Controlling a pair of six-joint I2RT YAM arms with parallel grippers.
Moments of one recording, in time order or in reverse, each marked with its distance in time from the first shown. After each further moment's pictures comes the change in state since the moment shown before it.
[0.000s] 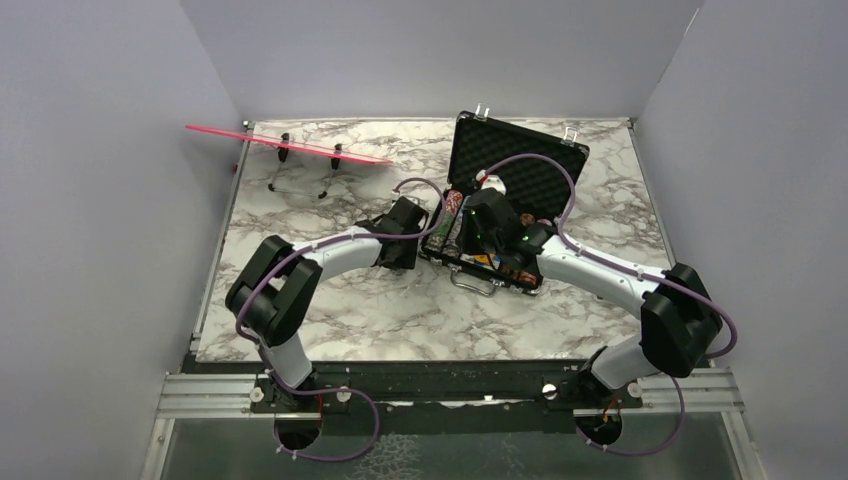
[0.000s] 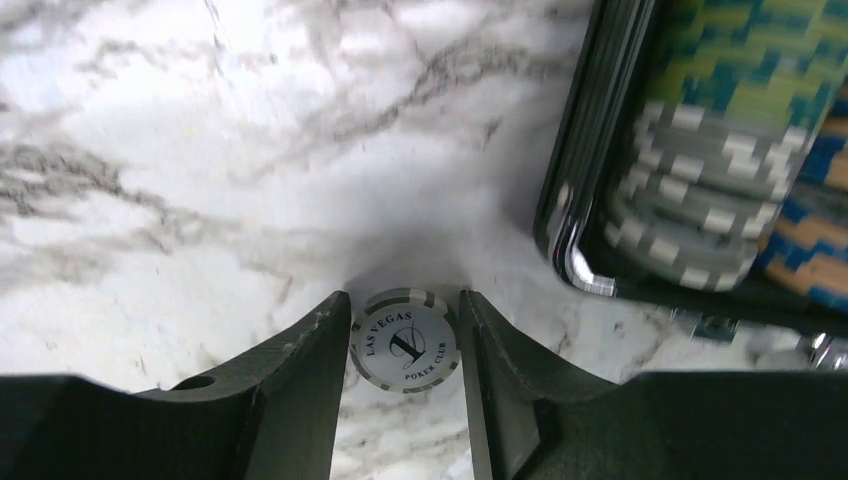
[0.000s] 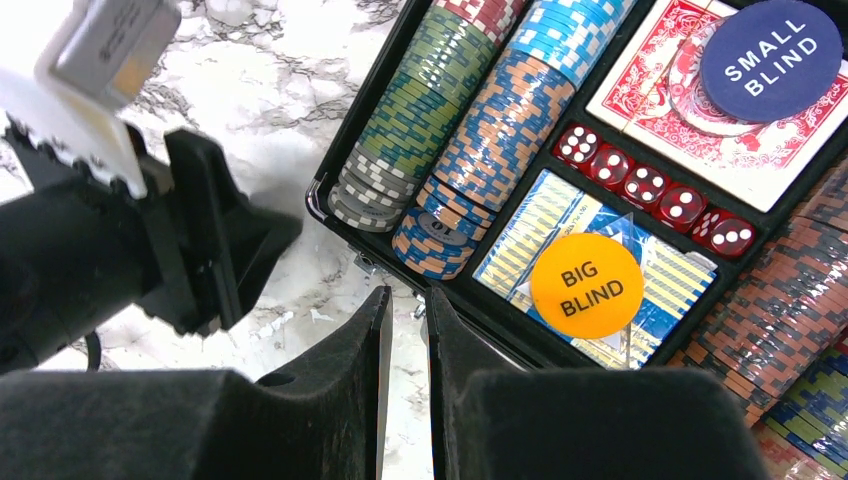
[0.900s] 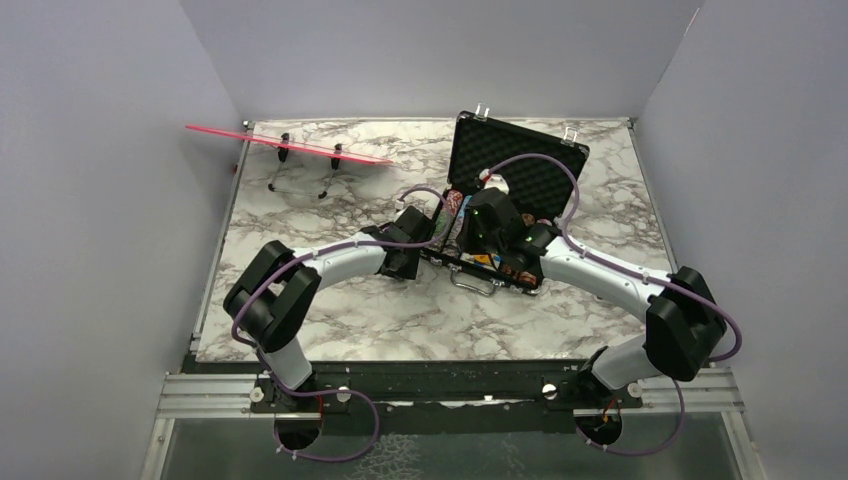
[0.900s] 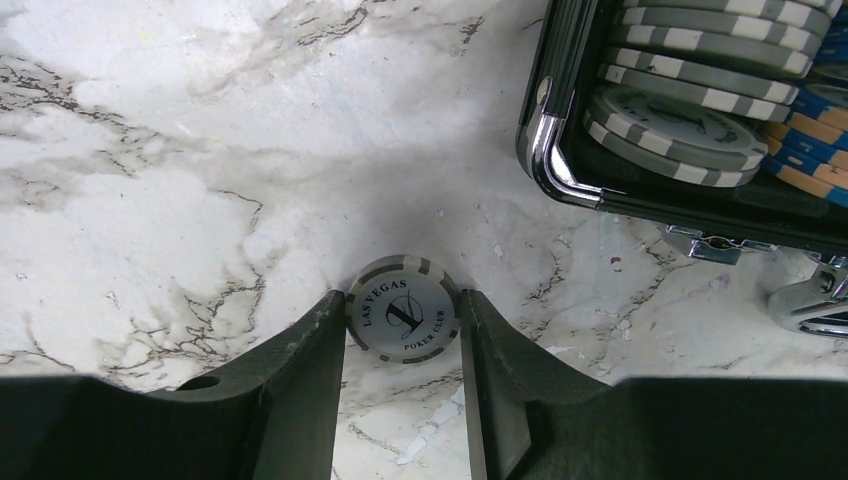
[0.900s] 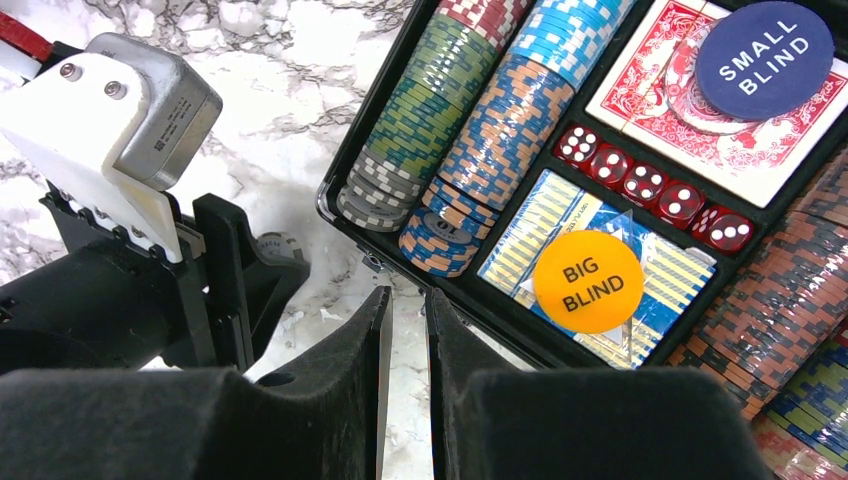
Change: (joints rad) left arm -0.074 -0.054 -0.044 -0.093 -0.028 -0.035; right arm 0.000 -0.025 -0.006 -0.002 0.003 0.019
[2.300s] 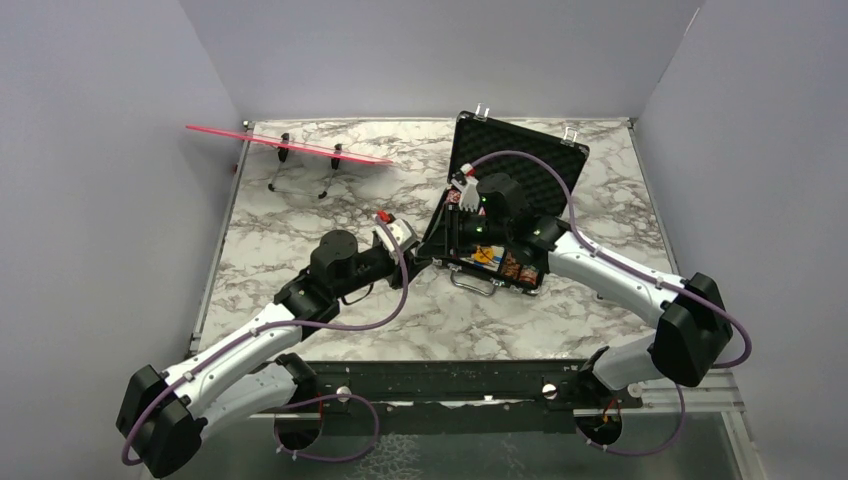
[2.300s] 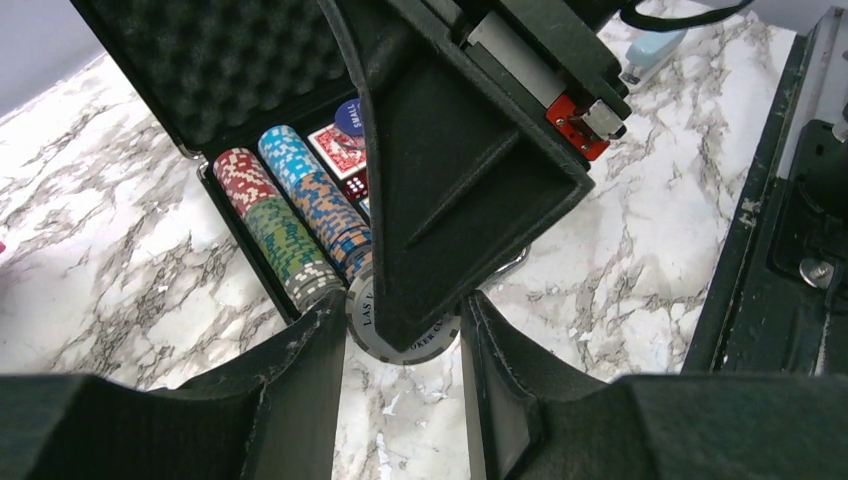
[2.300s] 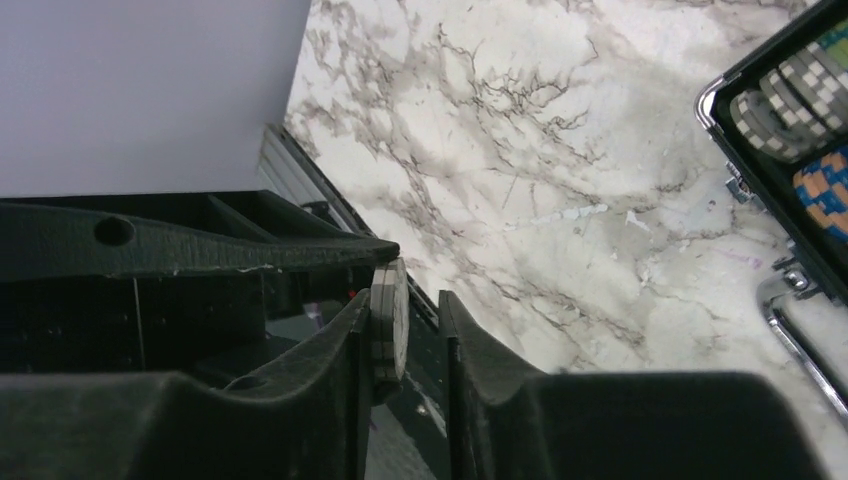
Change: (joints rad) left arm -0.019 -0.793 -0.394 0.571 0.516 0.529; right arm -0.015 -0.047 0.059 0.054 -0.631 0.125
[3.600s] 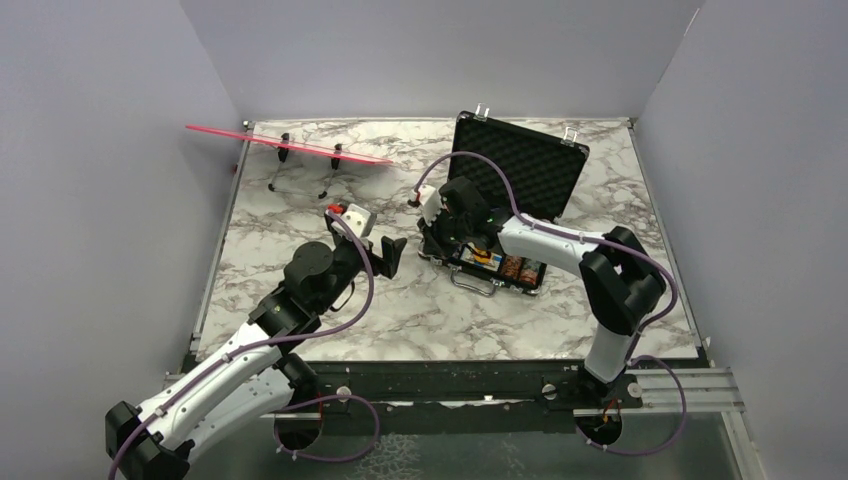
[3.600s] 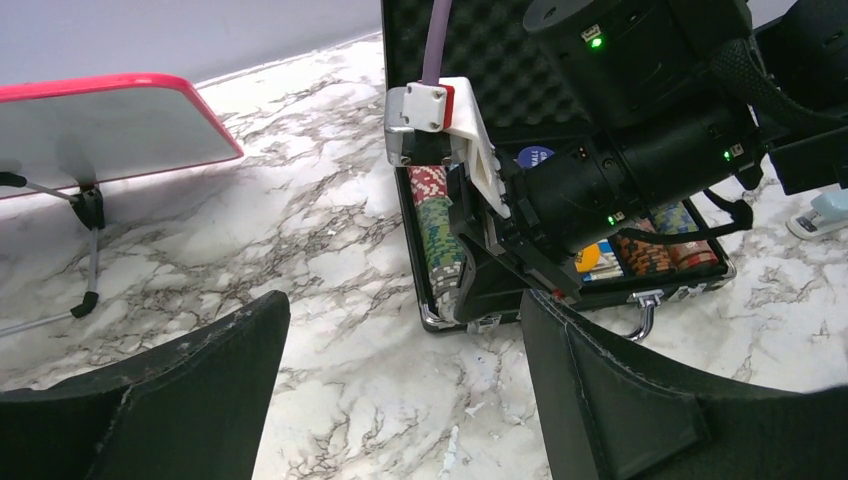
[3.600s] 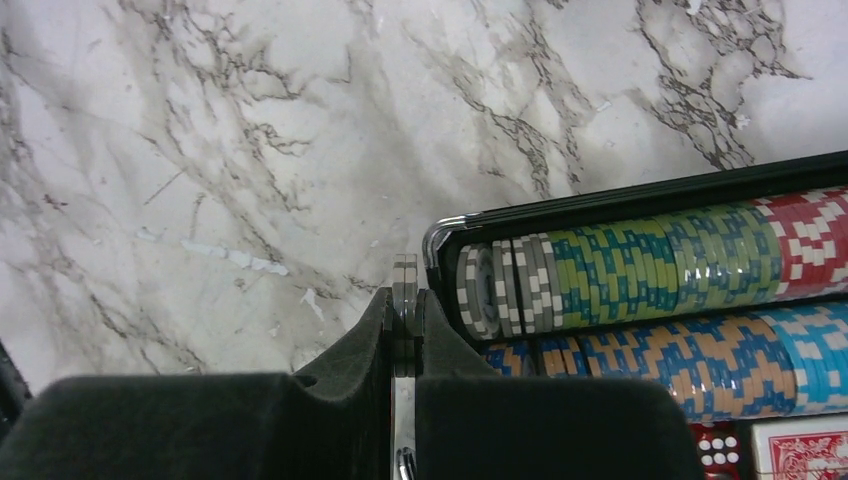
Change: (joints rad) left arm -0.005 -0.199 0.001 -0.110 -0.458 -0.128; right arm -0.001 0.380 0.137 0.021 0.094 -0.863
